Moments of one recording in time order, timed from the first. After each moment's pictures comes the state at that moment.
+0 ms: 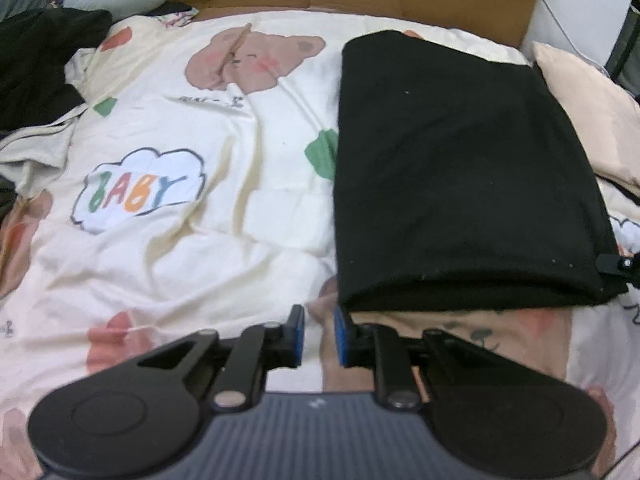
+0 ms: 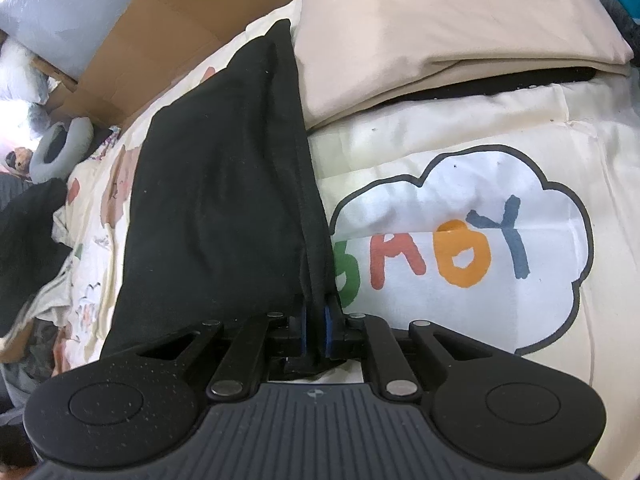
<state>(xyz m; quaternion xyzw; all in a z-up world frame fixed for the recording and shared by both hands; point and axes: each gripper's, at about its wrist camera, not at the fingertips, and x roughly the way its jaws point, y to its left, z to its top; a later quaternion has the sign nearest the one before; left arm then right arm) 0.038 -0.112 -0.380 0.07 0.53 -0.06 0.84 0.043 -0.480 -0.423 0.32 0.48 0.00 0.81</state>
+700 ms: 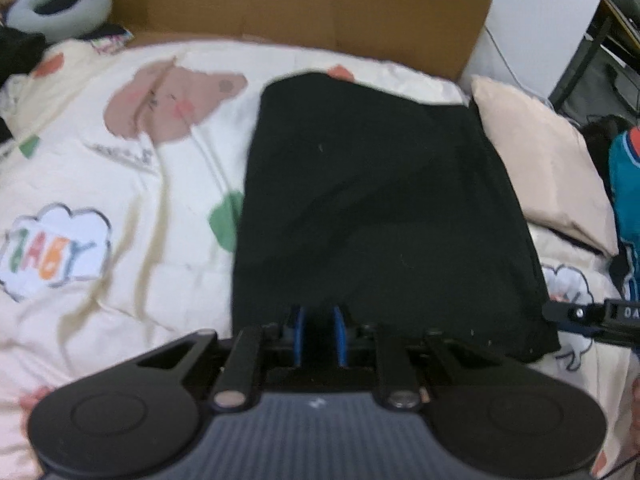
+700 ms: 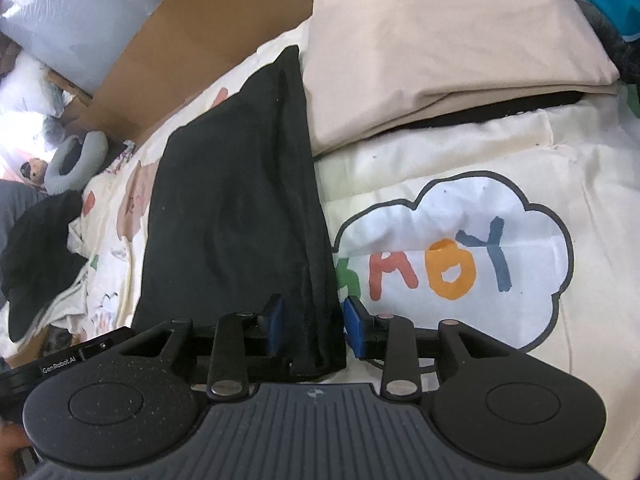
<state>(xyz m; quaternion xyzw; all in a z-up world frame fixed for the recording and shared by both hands) 0.085 -0.162 -0.390 0.02 0.51 -0.16 0.85 0.031 -0.492 -0.407 0.32 0.46 0.01 0.82</state>
